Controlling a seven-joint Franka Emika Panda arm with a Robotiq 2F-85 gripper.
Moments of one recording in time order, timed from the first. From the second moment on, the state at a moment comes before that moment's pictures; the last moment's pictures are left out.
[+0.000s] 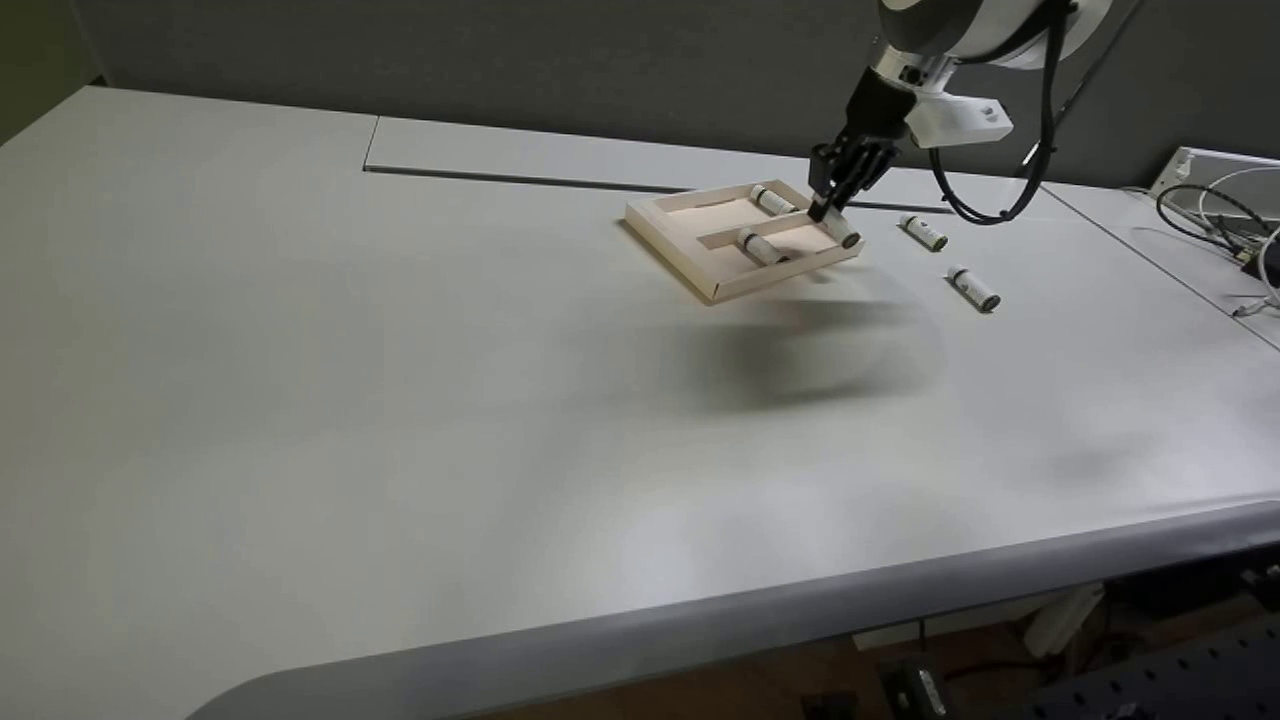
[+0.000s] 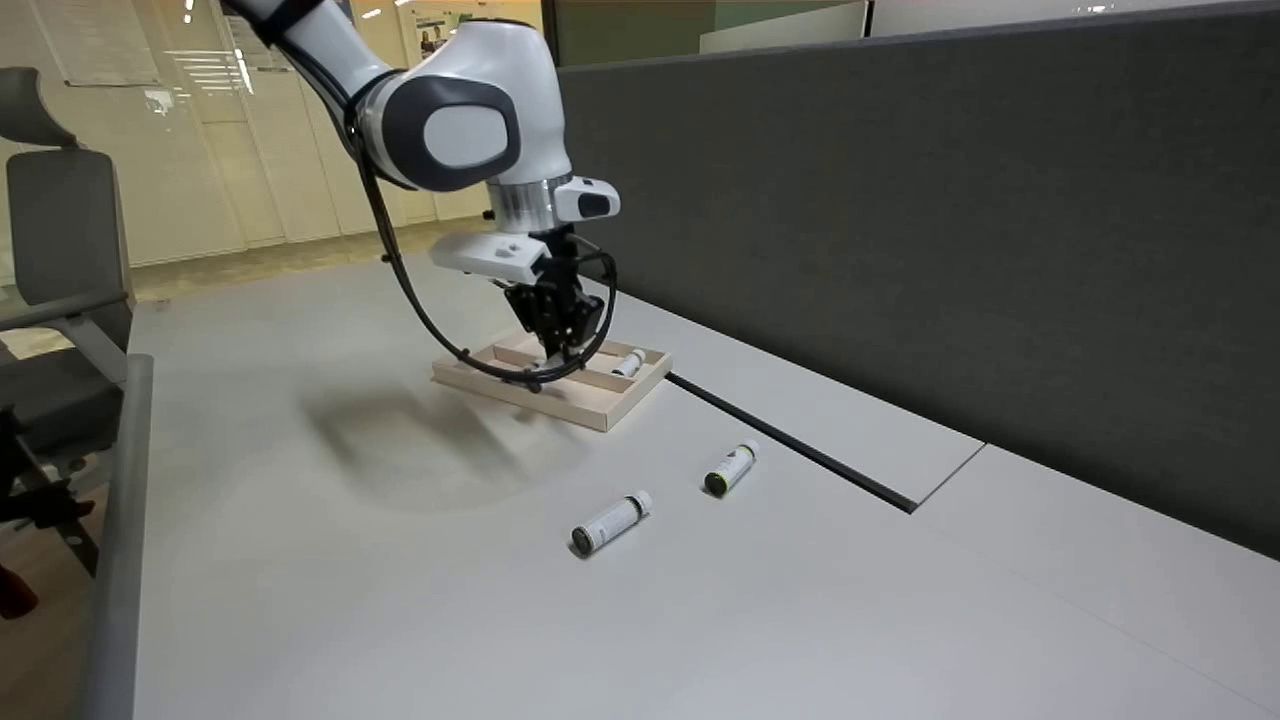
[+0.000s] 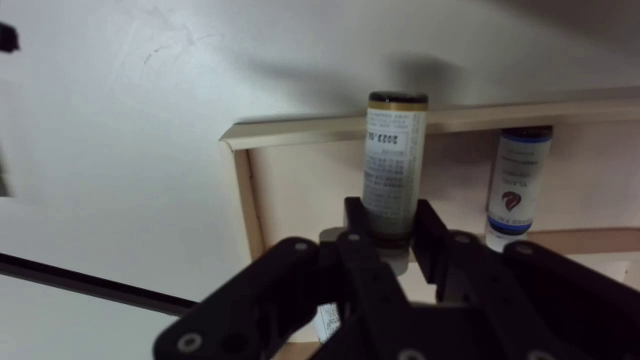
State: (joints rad) arm -0.06 0.76 0.05 -1.78 -0.02 2.67 -0.30
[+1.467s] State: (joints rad) arm -0.07 0.84 0.05 -1.67 -0.02 2.67 -0.30
